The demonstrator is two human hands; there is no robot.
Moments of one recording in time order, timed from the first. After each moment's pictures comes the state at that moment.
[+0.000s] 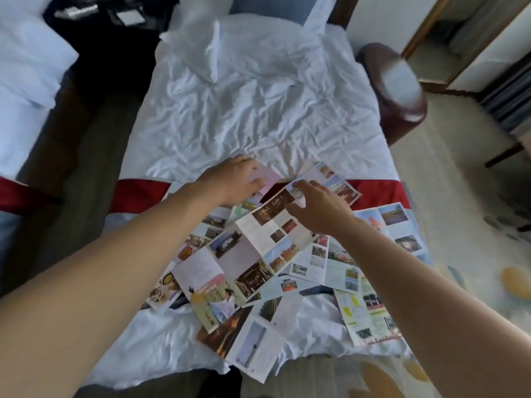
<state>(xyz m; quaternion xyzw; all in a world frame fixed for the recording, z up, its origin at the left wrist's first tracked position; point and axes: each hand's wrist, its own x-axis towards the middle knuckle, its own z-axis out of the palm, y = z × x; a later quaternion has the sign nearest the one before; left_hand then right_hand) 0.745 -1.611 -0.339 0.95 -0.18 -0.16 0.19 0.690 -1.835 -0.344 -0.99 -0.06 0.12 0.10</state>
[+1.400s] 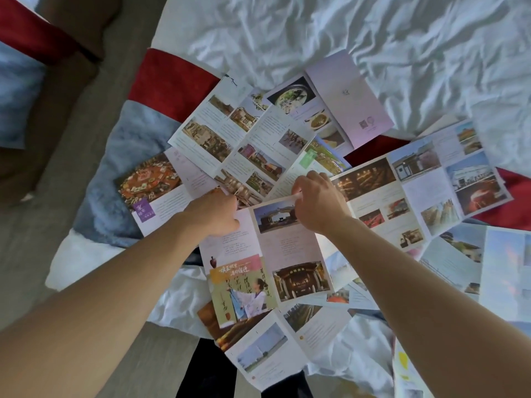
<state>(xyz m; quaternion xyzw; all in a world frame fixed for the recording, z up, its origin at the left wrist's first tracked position) 0.687 -1.517 -0.640 0.89 0.05 -0.42 0.17 0.761 -1.734 -0.622 -0.94 -0.19 0.24 0.12</state>
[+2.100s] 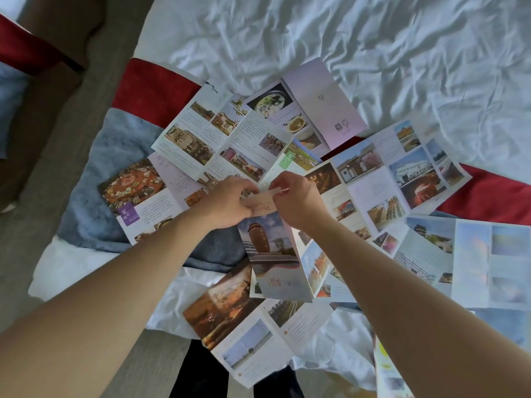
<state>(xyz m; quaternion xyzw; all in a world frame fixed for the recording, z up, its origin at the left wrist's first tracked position) 0.714 -1.561 -0.616 0.87 0.08 -0.32 0.36 0.759 -1.733 -0.594 -0.91 -0.07 0.29 0.31</state>
